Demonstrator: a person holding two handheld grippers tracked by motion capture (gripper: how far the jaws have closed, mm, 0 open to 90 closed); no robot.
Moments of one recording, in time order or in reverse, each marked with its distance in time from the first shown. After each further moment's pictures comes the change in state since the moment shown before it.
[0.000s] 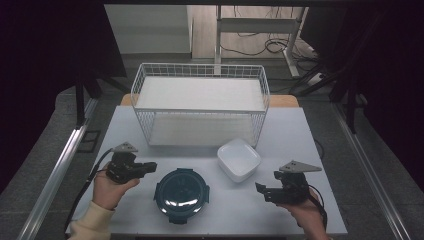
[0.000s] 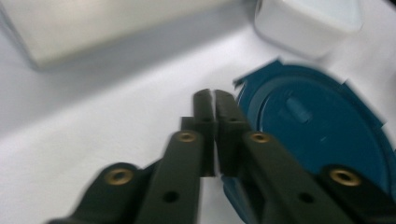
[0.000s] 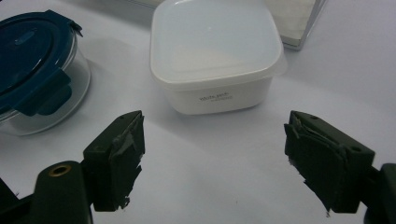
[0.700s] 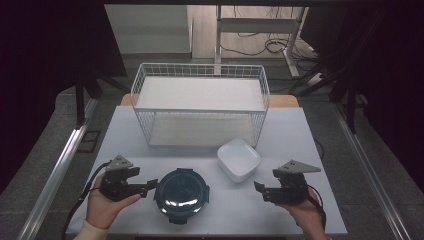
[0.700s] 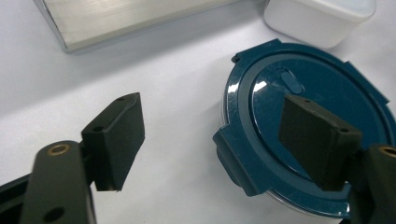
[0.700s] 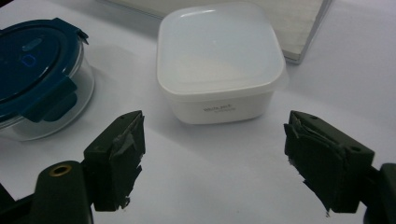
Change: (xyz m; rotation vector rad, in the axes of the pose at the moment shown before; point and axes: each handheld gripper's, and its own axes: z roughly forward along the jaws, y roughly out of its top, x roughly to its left) left arm -0.020 -0.031 -0.014 -0.030 0.078 -0.001; right arm 0.007 0.004 -0.003 -0.031 -0.010 -0.033
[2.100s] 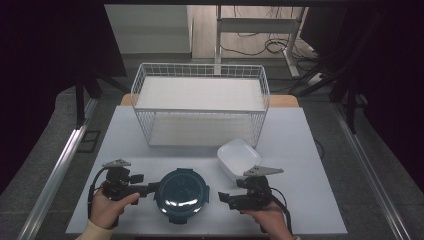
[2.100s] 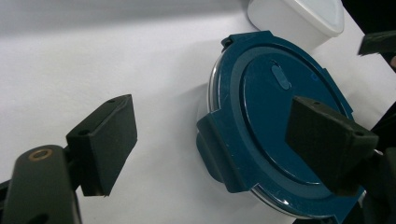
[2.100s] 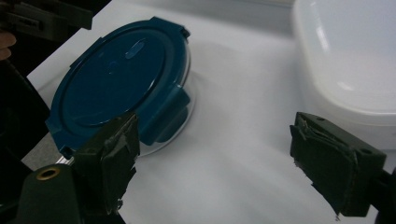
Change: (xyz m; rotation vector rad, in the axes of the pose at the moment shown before) left arm 0.017 -0.015 0.022 0.050 -0.146 -0.181; right arm 0.064 0.004 0.051 0.053 0.259 0.099
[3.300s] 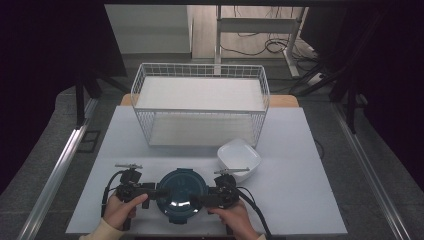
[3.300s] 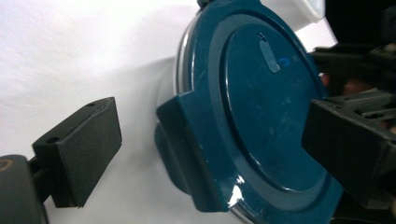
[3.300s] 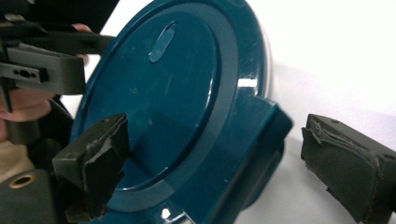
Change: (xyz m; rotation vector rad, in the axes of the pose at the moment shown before) left arm 0.005 -0.010 0.037 0.085 -0.187 -0.142; right arm 0.028 0.000 0.080 0.089 0.127 0.250
